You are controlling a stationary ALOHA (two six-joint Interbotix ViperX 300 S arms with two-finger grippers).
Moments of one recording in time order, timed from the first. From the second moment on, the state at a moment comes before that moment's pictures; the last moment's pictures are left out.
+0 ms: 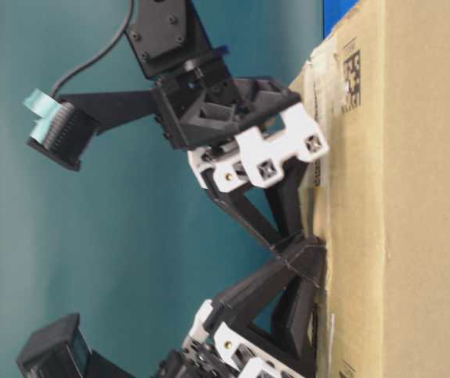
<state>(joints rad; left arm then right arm) 0.03 -0.08 0.84 -0.04 -0.31 0.16 -0.05 0.13 0.60 0.21 -0.35 -0.15</state>
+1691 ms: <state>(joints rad) 0.00 -0.66 1.10 -0.04 -0.11 0.13 0.06 -0.44 0.98 0.40 -0.32 -0.26</state>
